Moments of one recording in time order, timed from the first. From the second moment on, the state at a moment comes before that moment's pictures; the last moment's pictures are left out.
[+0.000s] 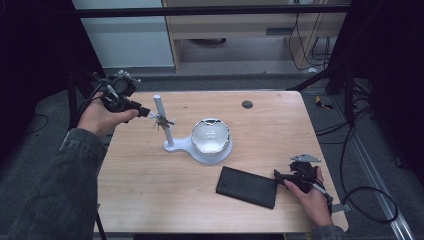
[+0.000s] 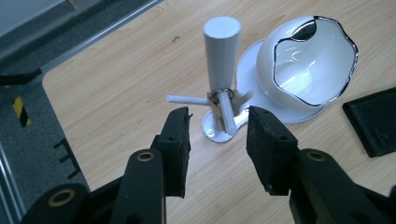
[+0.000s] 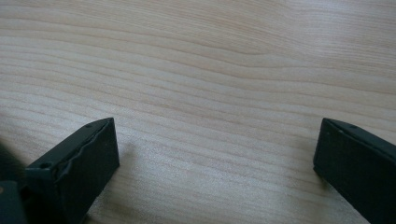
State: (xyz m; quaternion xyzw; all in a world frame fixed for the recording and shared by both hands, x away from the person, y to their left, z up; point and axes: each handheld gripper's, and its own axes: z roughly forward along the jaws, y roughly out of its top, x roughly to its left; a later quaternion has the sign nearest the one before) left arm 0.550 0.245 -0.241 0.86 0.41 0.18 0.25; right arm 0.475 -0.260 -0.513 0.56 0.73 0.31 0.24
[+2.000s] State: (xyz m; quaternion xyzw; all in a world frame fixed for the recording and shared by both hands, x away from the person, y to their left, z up) left arm 0.454 0.100 -0.418 0.91 0.26 0.11 0.31; right arm 0.471 -0.261 -0.513 0.56 0.73 0.31 0.24
